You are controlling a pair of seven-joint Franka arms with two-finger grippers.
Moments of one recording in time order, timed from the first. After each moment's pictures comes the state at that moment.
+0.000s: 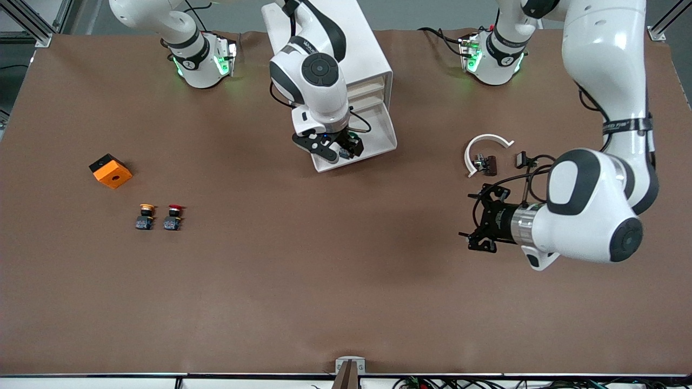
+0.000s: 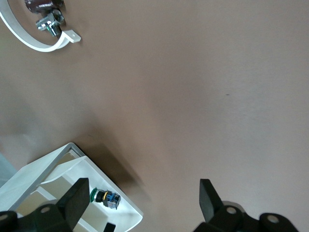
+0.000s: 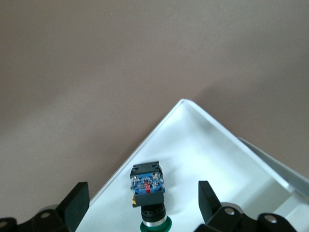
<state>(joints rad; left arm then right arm) -0.27 0.64 0.12 -1.18 -0.51 1.52 -1.48 0.87 0.39 0.00 -1.80 0.08 2.21 1.37</state>
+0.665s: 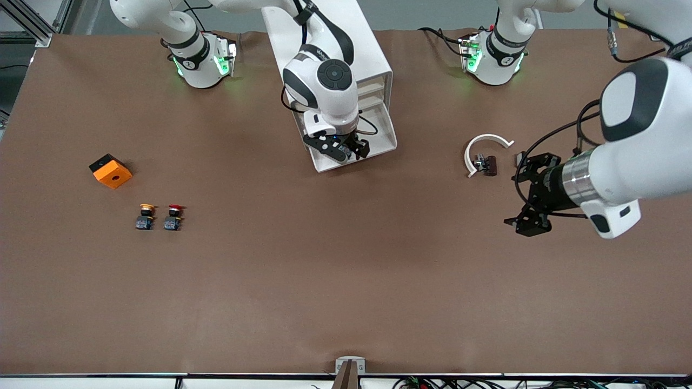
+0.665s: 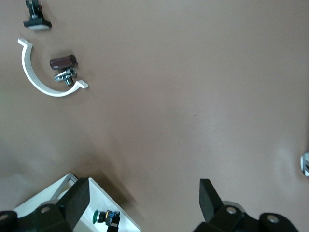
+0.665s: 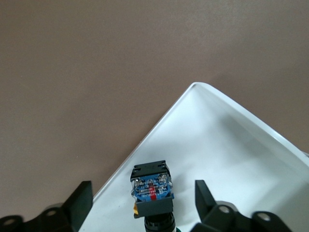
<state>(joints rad) -0.28 0.42 0.11 -1.18 -0.28 1.51 -1.45 0.91 0.45 0.00 -1.80 0.06 2.27 1.42</state>
